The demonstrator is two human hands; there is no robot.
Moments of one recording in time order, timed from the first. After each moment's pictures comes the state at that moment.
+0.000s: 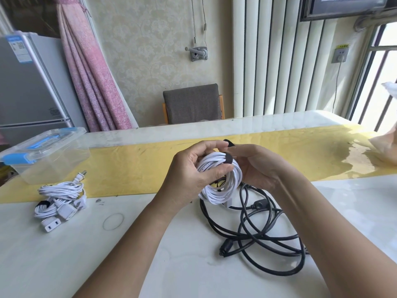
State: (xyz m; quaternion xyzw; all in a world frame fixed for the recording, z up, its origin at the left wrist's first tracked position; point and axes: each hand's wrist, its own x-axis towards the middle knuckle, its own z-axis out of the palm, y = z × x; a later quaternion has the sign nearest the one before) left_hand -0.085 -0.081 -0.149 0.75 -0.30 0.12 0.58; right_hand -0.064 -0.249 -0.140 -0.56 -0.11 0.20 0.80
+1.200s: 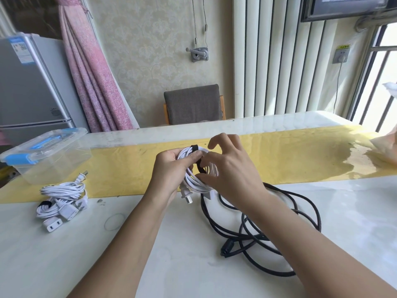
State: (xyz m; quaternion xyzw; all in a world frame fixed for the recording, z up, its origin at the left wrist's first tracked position) left_hand -0.057 -0.064 -0.156 0.73 -0.04 0.11 0.68; right_hand -0.073 -0.206 -0.166 -0.87 -0.23 -0.37 0.22
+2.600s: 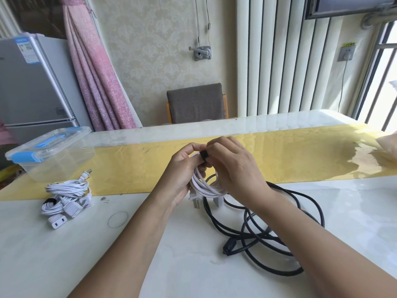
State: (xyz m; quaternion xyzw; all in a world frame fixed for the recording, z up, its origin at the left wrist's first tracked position) left_hand -0.065 -0.077 -0.151 0.64 -0.09 -0.01 0.76; right_hand -0.066 -0.212 -0.171 -0.78 -0.36 -0.42 0.30
